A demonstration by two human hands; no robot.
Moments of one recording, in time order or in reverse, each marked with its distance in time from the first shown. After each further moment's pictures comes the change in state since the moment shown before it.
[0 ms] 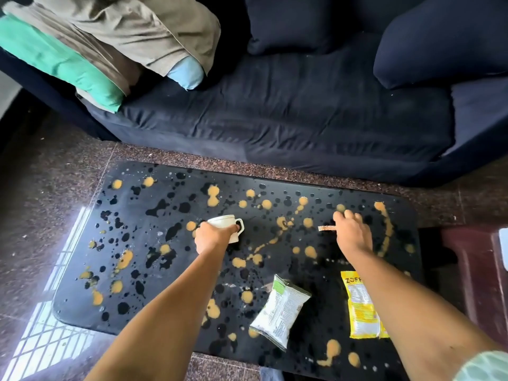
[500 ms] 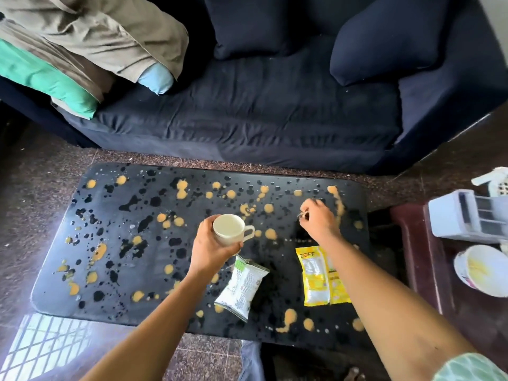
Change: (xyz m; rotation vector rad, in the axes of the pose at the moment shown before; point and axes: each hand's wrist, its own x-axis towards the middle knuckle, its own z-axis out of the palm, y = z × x) left_hand -0.121 -0.018 0.012 -0.114 -0.166 0.592; right_hand -0.034 0.034 -0.022 0.510 -0.019 -0.029
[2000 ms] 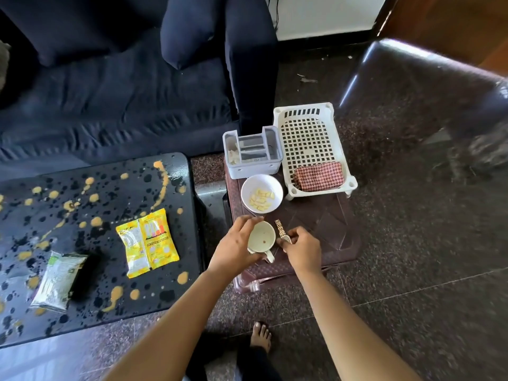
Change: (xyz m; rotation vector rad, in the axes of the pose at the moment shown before) left_hand -0.213 0.146 0.416 0.483 -0.484 0.635; right_hand -0.225 0.394 -0.073 0.497 0.275 0.486
